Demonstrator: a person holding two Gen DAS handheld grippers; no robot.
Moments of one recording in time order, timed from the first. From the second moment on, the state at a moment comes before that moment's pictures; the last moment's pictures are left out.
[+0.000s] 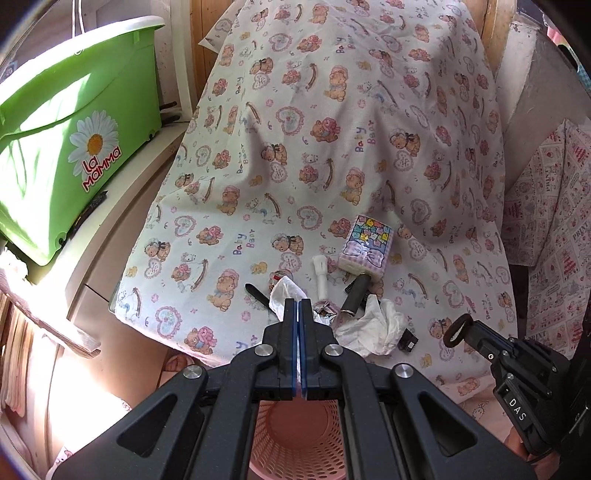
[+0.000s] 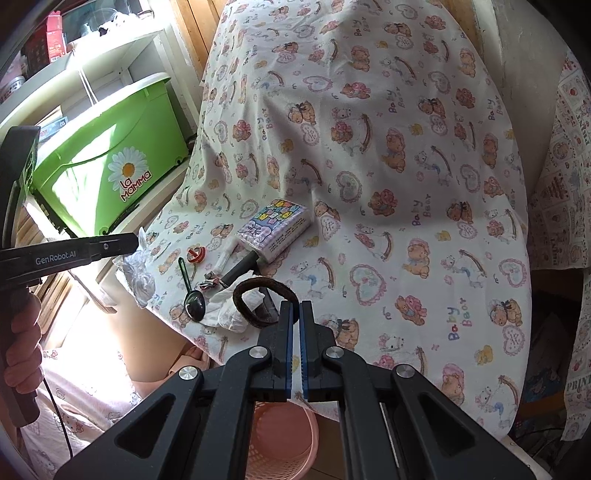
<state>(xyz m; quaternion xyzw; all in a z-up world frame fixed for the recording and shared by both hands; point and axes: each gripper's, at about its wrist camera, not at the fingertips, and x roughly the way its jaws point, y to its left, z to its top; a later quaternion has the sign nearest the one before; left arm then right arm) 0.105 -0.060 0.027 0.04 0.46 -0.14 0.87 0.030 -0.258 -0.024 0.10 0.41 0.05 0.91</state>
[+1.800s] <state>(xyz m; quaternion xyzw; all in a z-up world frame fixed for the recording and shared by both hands) 0.055 -0.009 -0.229 0.00 0.70 -0.07 0.71 -0.019 -0.127 -0.216 -0.07 0.62 0.08 0.78</state>
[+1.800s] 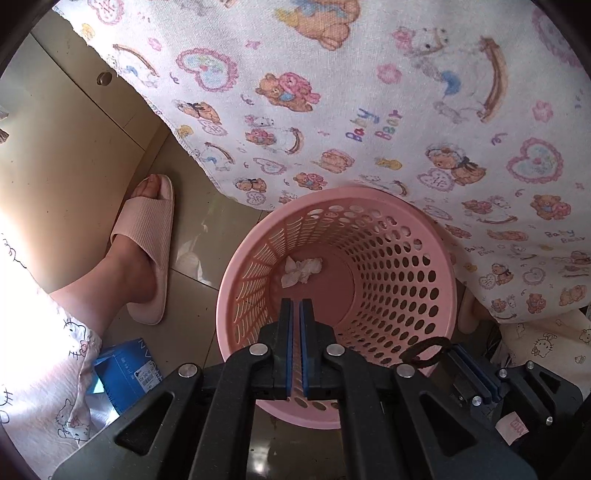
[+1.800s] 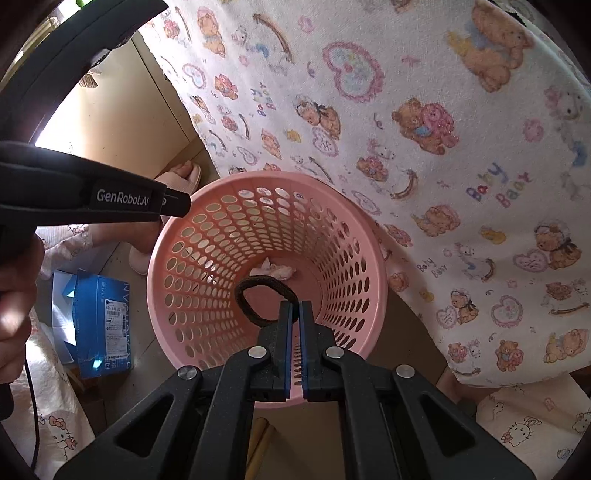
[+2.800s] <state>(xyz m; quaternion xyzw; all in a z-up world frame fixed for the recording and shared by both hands) 0.040 0.008 -0.082 0.07 0.47 -0.02 0.88 -0.028 -0.159 -0.092 0.00 0.47 0.07 0.88</state>
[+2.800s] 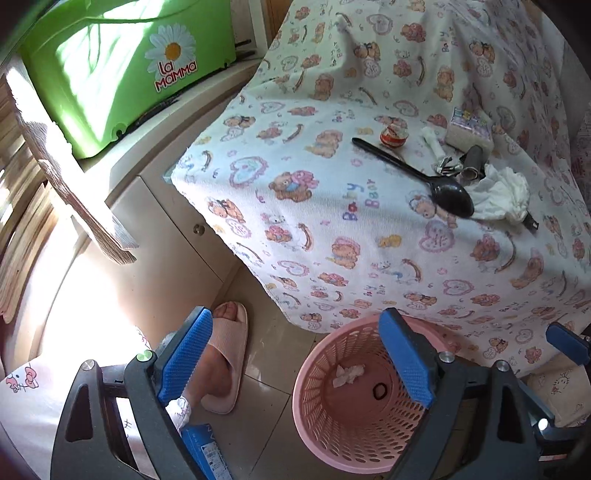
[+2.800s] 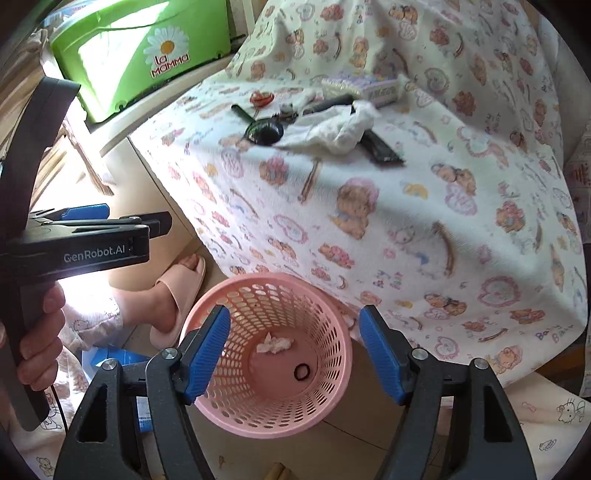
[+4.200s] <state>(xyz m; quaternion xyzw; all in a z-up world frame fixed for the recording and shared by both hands) 0.042 -0.009 0.031 -0.01 0.26 -0.04 0.96 0.000 -0.225 0.007 0.02 0.32 0.01 0.95</state>
